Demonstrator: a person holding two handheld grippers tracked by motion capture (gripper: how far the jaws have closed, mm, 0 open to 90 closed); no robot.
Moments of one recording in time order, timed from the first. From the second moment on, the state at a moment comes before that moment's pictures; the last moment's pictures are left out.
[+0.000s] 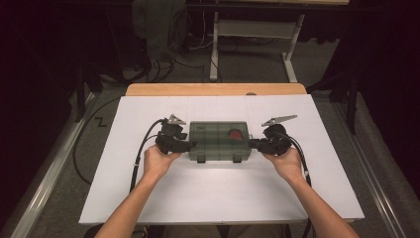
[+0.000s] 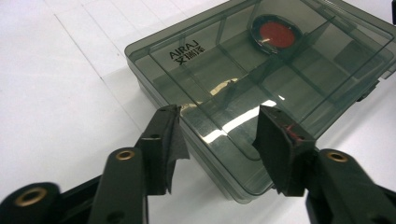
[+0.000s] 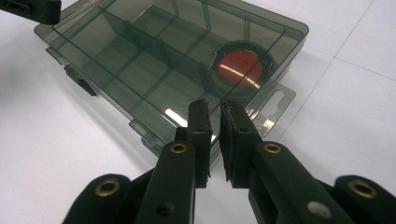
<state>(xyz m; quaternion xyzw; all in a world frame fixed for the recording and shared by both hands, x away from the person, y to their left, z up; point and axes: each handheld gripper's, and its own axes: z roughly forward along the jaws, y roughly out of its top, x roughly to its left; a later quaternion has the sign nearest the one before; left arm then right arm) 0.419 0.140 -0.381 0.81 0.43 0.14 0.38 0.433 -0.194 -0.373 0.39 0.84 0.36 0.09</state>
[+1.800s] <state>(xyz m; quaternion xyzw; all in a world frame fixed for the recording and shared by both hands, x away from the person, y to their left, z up) 0.405 0.158 -0.367 0.79 0.43 0.16 0.41 0.422 -0.221 -0.364 0.40 0.82 0.39 0.11</state>
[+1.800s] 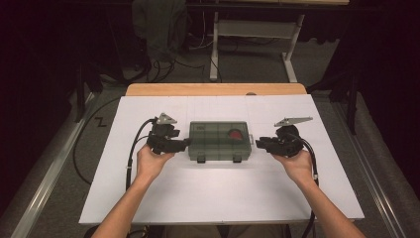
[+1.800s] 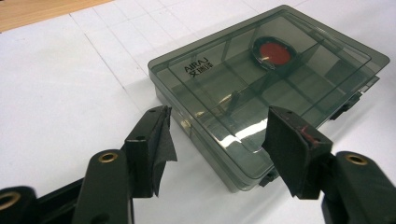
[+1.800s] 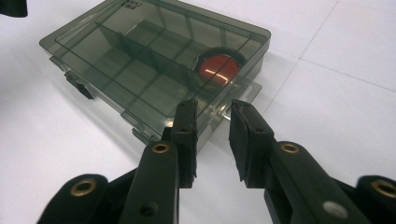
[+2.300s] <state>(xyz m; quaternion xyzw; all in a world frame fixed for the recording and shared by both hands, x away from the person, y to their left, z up) 0.398 0.171 -0.368 0.77 0.44 0.16 0.42 0.416 -0.233 -0.362 0.40 0.82 0.40 0.12</state>
